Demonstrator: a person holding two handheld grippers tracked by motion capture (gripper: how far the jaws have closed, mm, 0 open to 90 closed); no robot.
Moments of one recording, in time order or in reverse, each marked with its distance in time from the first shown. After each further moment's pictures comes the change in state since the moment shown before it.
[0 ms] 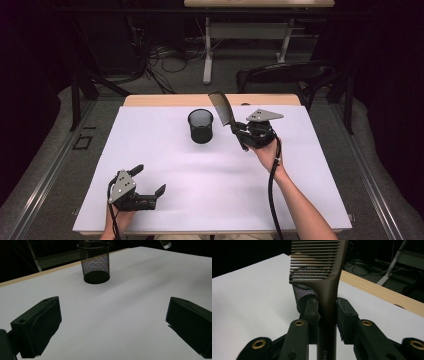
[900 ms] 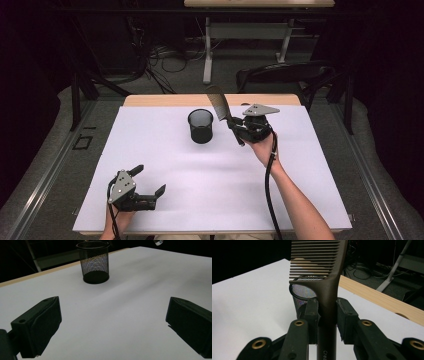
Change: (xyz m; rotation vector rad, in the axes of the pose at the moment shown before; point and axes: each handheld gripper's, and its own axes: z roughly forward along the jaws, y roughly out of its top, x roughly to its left) left arm 0.000 0.000 -0.001 -0.001 -0.009 0.002; right arm -0.002 0.013 0.012 -0.017 0.013 -0.007
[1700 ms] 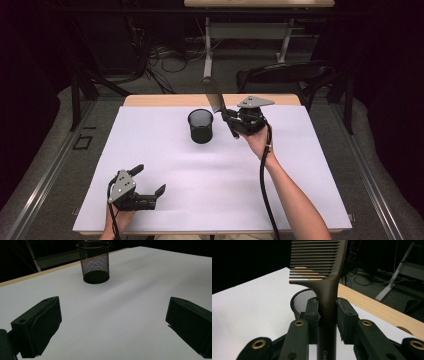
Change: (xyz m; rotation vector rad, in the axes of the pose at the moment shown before) left arm 0.001 0.000 0.001 0.003 0.003 0.002; right arm 0.001 0.022 0.012 -0.036 0.010 -0.011
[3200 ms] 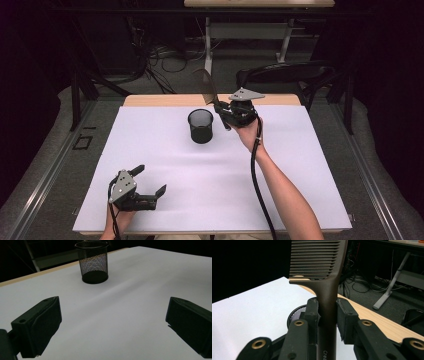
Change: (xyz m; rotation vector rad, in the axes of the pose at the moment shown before) left arm -0.001 0.000 0.000 -0.001 -0.006 0.001; right arm 0.003 0.017 0.025 -0.048 -0.016 -0.008
